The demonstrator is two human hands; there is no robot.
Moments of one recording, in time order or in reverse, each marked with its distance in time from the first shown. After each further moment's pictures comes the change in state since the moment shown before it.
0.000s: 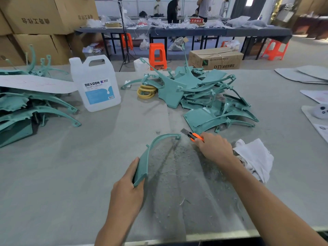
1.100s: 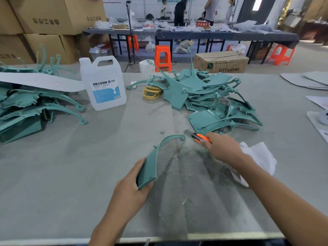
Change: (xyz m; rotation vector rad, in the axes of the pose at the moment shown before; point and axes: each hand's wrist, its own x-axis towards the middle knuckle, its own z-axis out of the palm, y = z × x) left_hand -0.001 -0.003 -0.015 0.066 -0.155 0.144; right_hand -0.002 0.011 -0.023 -0.081 -0.059 -0.111
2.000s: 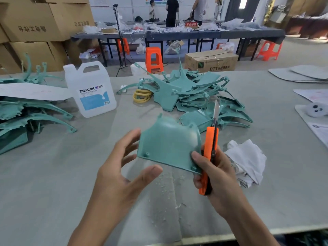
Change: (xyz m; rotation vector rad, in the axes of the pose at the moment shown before) left_hand -0.001 0.091 -0.041 -0.395 0.119 0.427; right_hand -0.130 -0.057 -0.015 1.864 0.046 -0.039
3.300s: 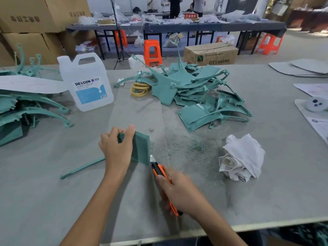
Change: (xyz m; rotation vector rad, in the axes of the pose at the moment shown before) left_hand 0.064 -0.104 0.023 0.190 0.382 -0.393; right_hand 0.002 0.068 0.018 -0.888 -0.236 0.245
